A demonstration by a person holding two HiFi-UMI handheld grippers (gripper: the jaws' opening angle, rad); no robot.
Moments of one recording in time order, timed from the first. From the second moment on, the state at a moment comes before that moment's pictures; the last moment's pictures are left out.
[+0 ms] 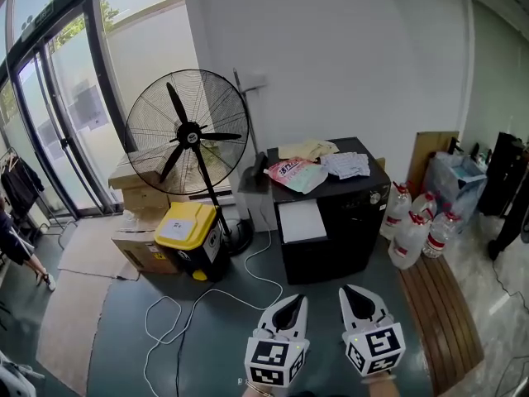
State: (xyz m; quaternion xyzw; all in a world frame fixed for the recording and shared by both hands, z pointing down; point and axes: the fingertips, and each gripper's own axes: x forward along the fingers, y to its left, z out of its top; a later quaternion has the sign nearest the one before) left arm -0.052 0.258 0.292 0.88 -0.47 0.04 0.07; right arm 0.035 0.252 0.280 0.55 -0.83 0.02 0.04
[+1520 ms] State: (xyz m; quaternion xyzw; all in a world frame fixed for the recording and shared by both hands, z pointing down) left arm -0.013 0.043 0.393 0.85 -0.51 0.06 0.12; right arm 0.064 0.037 0.388 0.49 -0.86 0.10 0.10
